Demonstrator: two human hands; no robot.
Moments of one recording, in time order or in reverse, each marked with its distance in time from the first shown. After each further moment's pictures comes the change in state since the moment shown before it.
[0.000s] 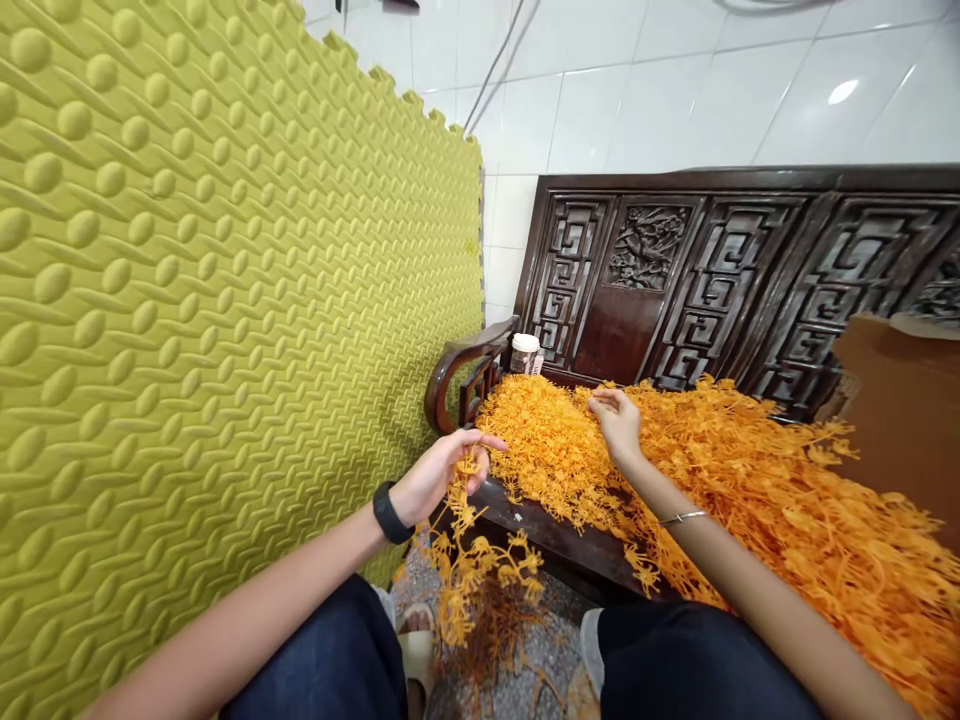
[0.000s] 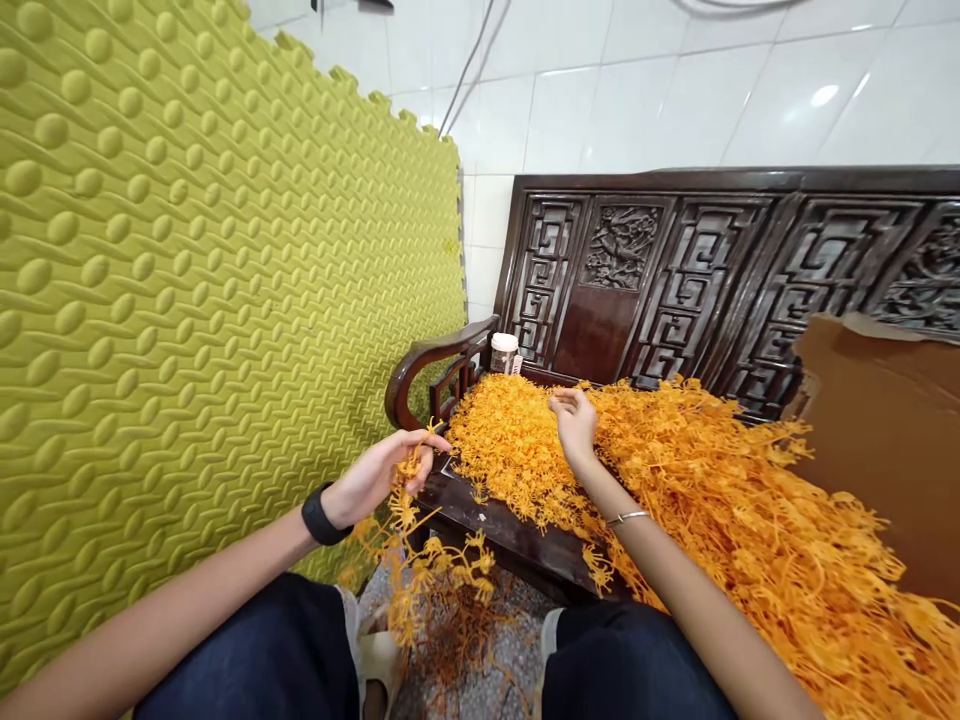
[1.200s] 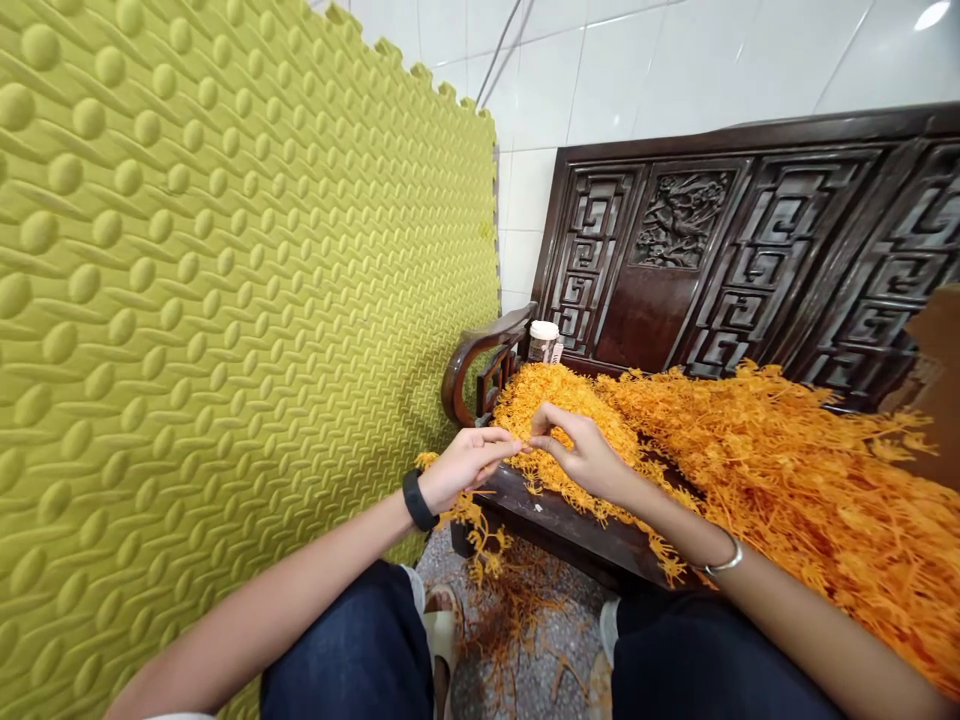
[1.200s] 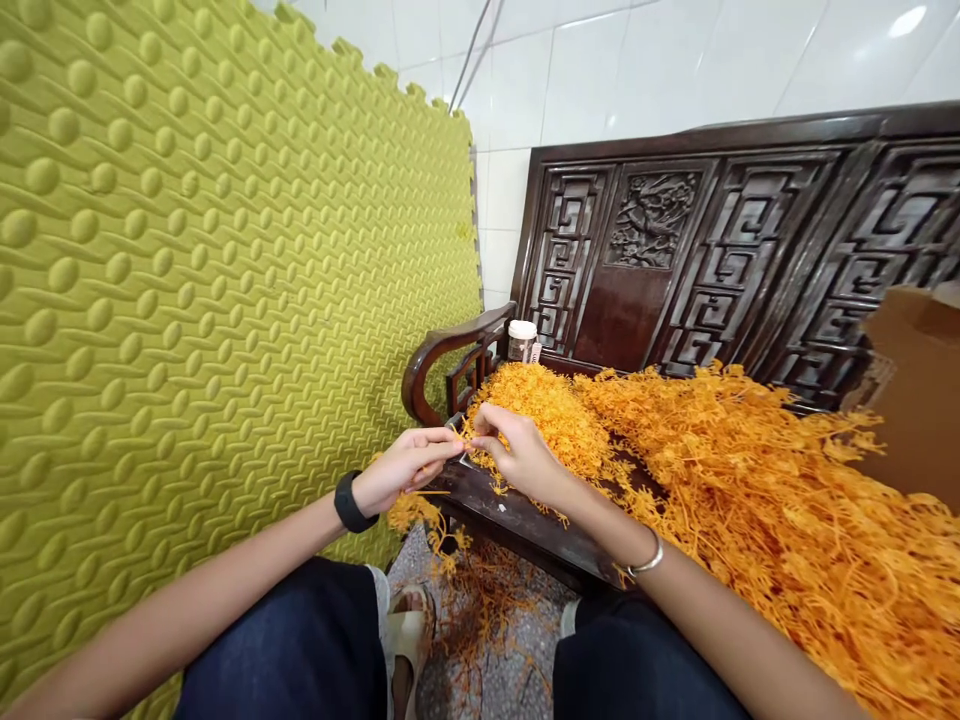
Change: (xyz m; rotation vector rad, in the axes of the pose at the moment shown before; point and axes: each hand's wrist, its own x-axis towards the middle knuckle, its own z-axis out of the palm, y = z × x) left_hand 0.006 -0.007 0.003 0.204 0.040 -0.081; right_hand -0.094 -0.090 0.041 -0.225 -0.870 -0.430
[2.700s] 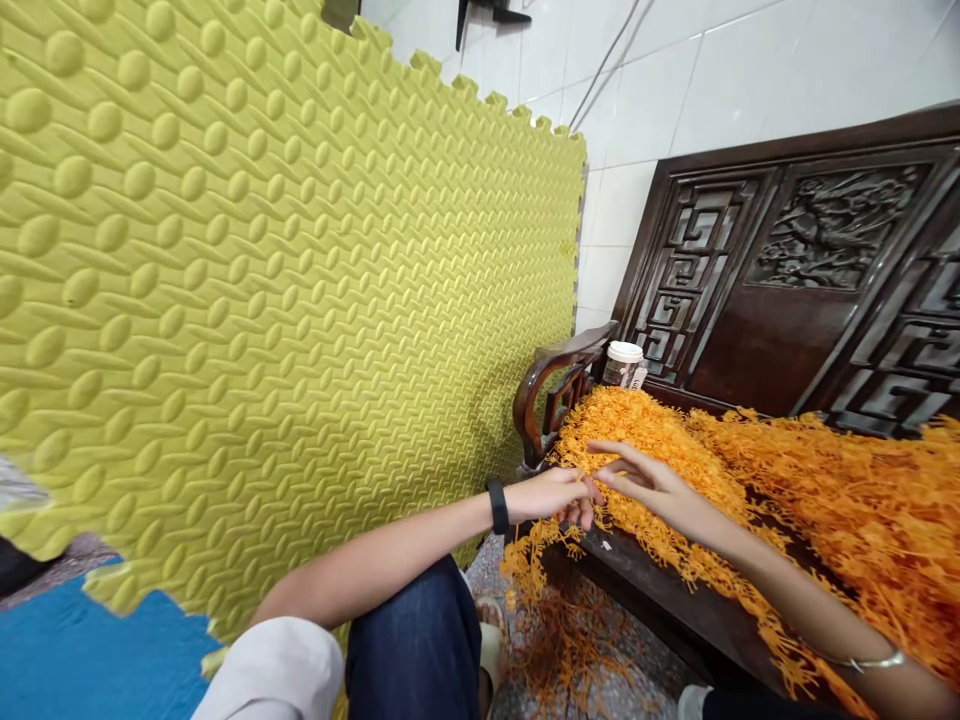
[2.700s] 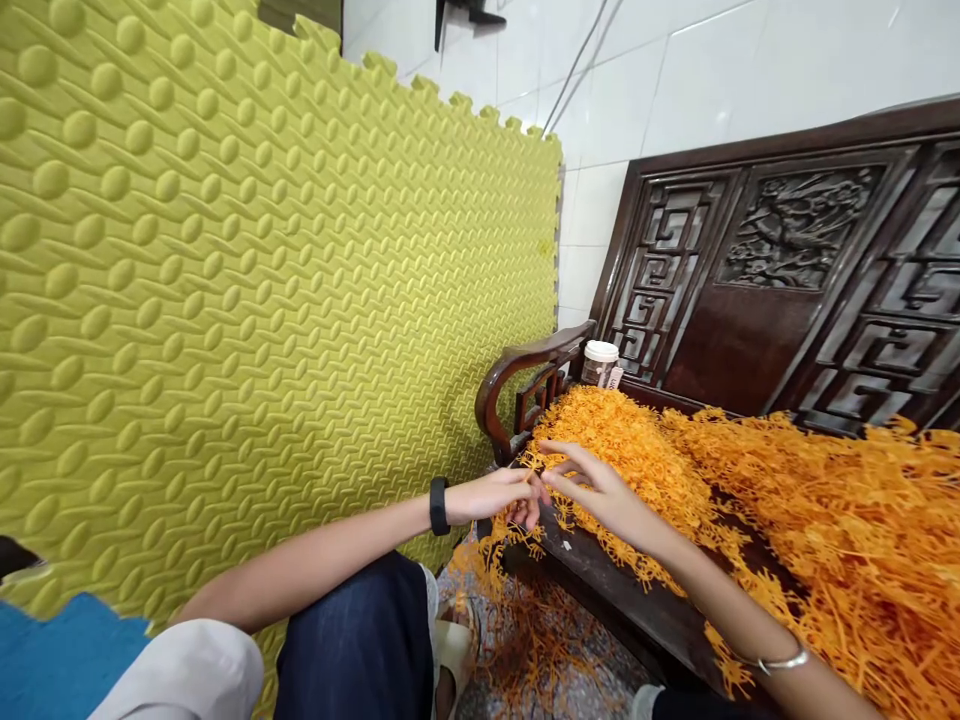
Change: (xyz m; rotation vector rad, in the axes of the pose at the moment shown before) left_hand 0.019 -0.034 -0.001 0.109 -0.146 -0.117; right_hand -0.005 0.036 0.005 0.173 -0.227 0.230
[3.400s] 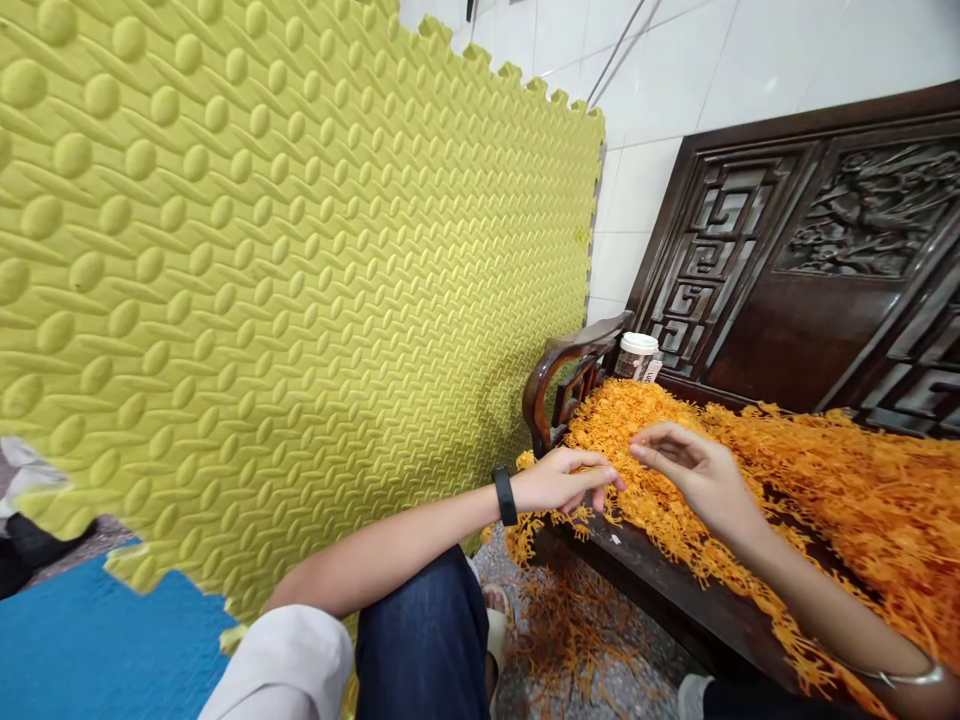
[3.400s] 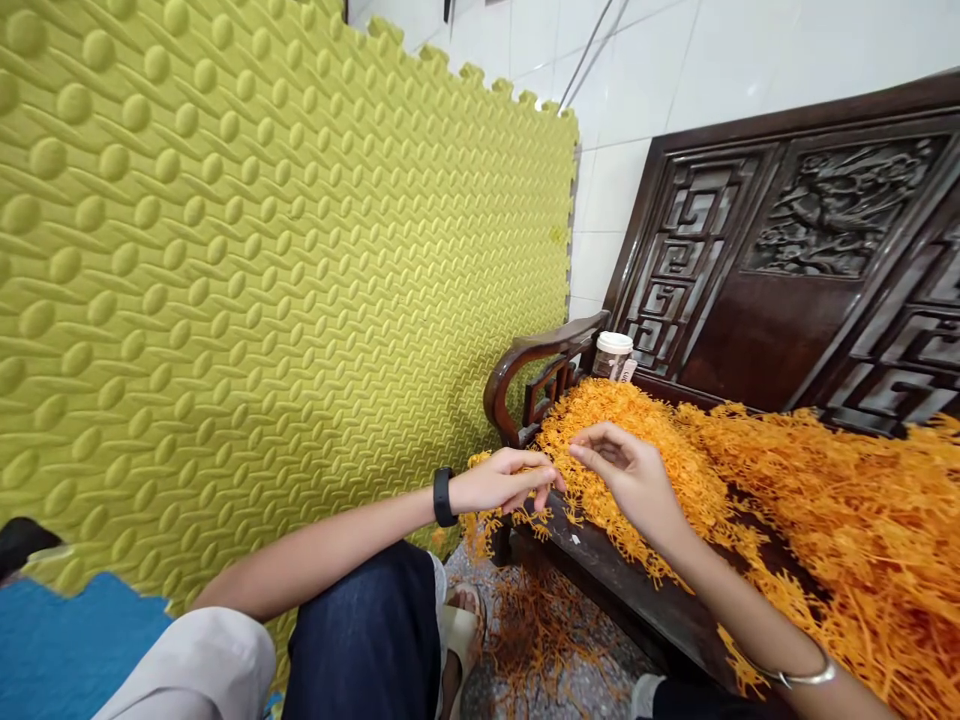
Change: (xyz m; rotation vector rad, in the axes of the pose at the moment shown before) left_hand -0.014 0.015 -0.004 0.101 0.013 0.168; right_hand 0.000 -0.018 -0.002 0.117 0.372 -0.065
